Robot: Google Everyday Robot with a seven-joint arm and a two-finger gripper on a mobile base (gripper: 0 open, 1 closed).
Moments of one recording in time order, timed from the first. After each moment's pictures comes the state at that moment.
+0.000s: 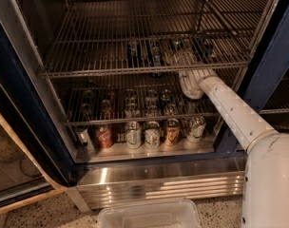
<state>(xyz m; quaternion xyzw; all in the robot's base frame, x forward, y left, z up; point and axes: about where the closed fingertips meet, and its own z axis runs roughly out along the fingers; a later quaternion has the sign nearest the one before) 0.935 -0.149 0.769 -0.12 0.71 0.02 0.69</state>
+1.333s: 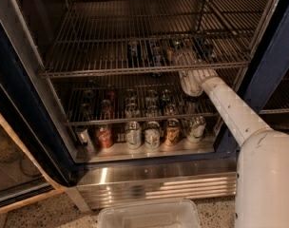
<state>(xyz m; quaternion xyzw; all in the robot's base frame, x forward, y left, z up) 0.951 -0.165 0.767 -0.09 0.72 0.01 0.69</state>
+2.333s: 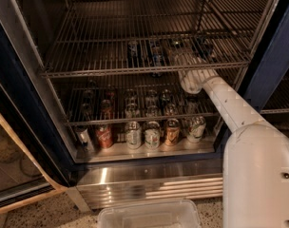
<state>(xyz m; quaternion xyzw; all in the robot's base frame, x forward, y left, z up) 0.967 -0.161 0.754 -0.09 0.73 0.02 0.68</state>
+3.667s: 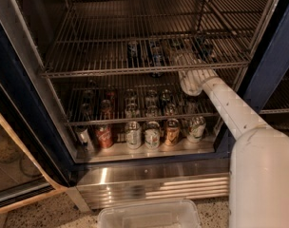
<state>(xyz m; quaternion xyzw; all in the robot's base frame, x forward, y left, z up) 0.959 -0.165 0.756 -0.07 0.73 0.02 0.68</state>
